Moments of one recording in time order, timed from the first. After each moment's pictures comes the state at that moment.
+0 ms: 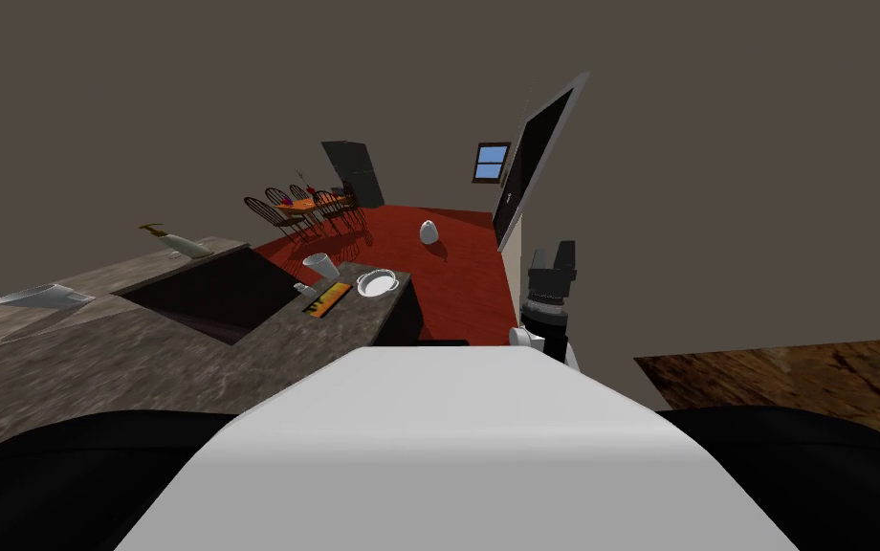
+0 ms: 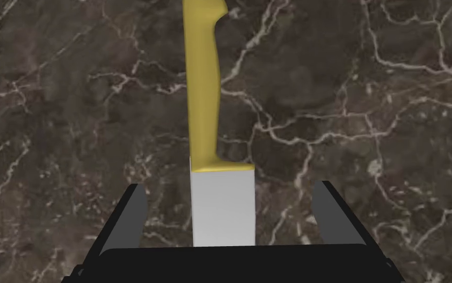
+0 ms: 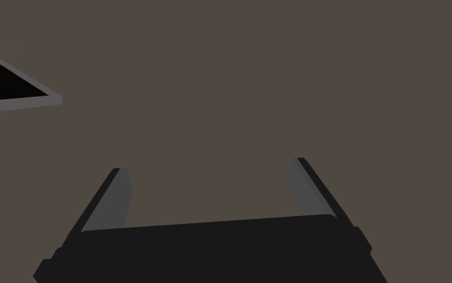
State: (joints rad) left arm 0.51 1.36 -0.41 -0.59 -1.46 -1.09 0.10; right arm 0.53 -0.02 -0.05 -2.29 0.05 -0.60 0.11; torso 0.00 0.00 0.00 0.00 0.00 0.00
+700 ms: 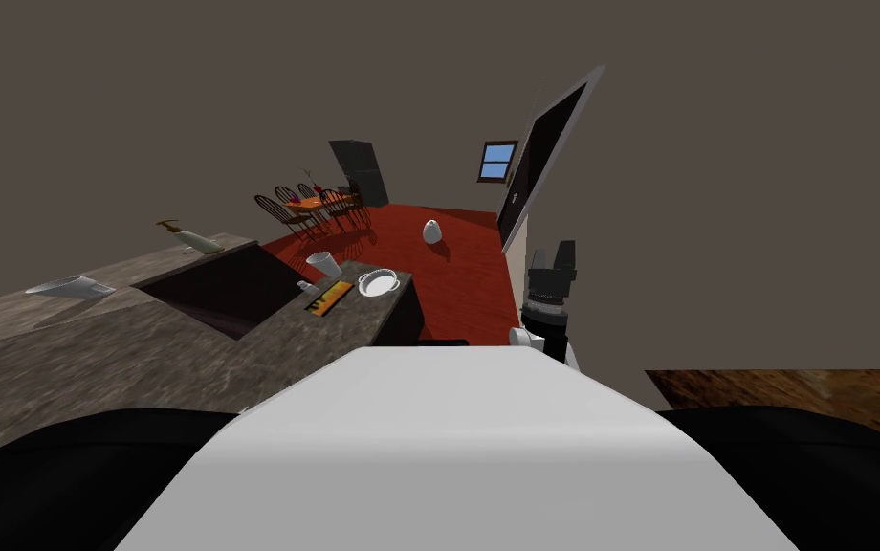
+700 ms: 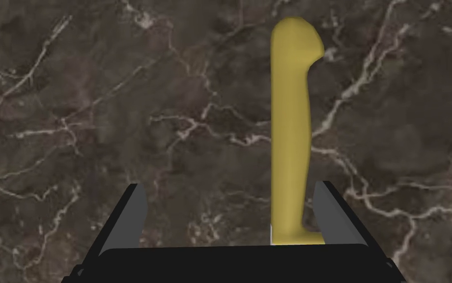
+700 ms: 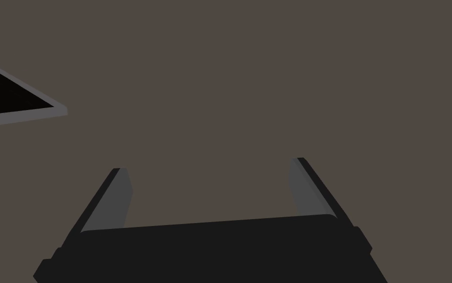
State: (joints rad) left arm 0.56 1.28 -0.46 -0.49 -1.30 -1.02 -0.05; right arm 0.53 -0.02 -0.05 -2.29 0.05 -0.60 0.11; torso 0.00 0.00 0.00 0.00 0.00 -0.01
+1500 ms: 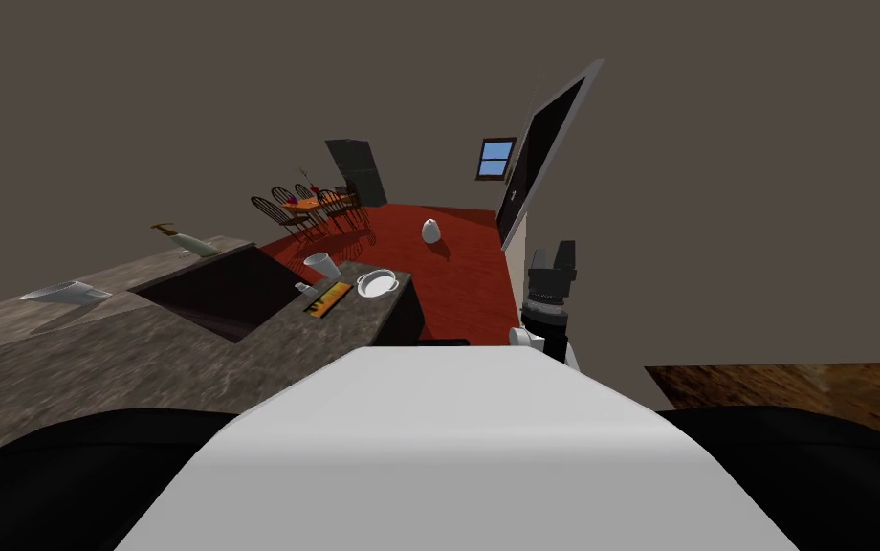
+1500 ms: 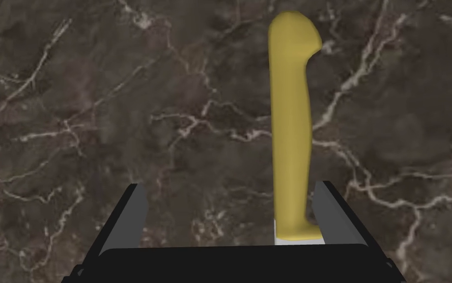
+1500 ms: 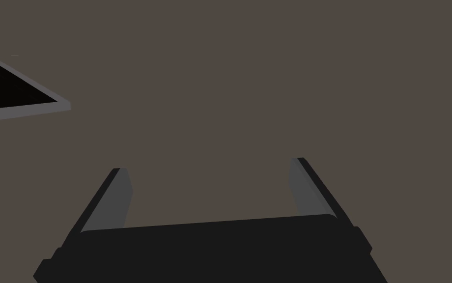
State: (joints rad) left arm 0.56 1.26 -0.47 -0.49 -1.30 -1.01 -0.08; right arm 0.53 -0.02 -0.05 -2.29 0.05 -0.60 0.11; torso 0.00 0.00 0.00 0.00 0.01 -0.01
